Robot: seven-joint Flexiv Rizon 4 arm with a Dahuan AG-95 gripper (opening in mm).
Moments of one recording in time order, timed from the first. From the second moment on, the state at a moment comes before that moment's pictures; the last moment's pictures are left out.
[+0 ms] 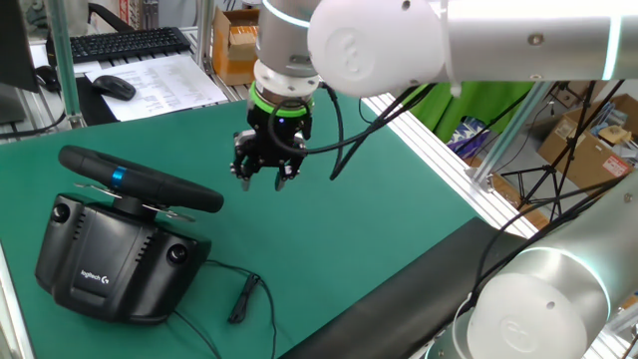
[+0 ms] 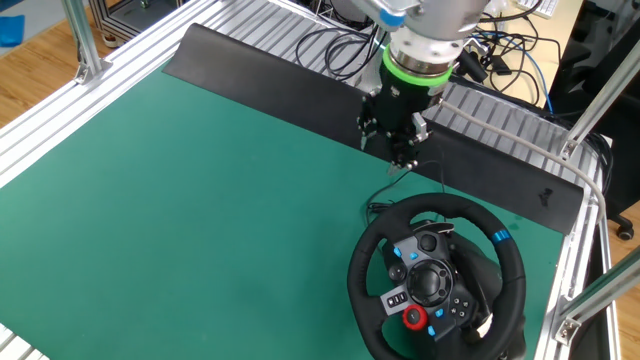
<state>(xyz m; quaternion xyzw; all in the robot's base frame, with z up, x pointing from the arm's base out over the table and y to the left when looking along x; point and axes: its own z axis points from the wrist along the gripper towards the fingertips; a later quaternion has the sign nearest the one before) 0.419 0.134 0.214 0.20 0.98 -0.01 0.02</state>
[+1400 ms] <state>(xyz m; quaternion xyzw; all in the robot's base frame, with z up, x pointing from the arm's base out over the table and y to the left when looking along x) 0.393 0.189 0.221 0.50 0.86 0.08 -0.08</state>
